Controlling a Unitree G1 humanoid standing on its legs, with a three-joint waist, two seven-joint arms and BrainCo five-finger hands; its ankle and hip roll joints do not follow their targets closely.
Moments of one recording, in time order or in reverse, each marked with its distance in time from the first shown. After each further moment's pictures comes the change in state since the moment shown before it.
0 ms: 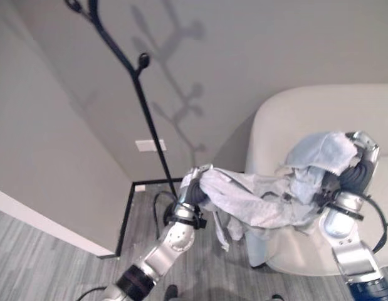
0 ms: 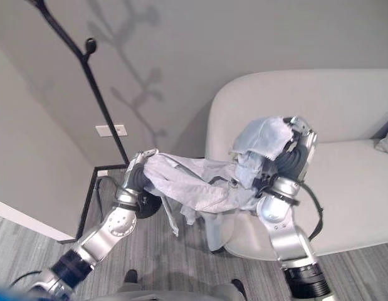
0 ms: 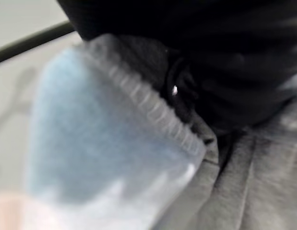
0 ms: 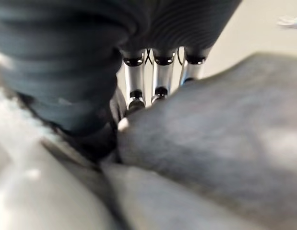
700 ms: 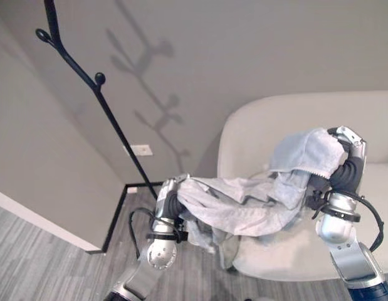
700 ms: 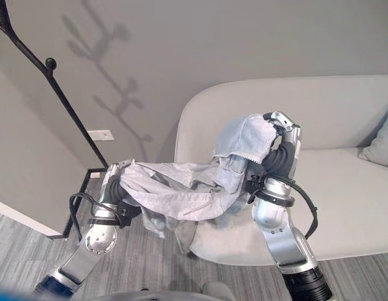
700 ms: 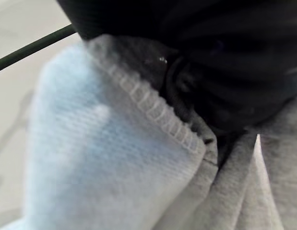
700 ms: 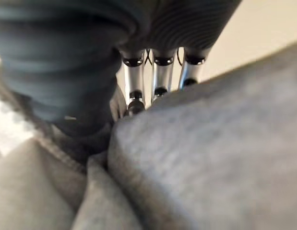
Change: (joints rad) left arm 0.234 0.038 0.199 -0.203 0.015 0.015 0.002; right arm -0.074 -0.077 0.066 -0.083 -0.039 -0.016 0.058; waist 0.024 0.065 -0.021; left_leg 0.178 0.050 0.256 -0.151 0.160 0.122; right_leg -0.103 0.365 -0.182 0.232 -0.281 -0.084
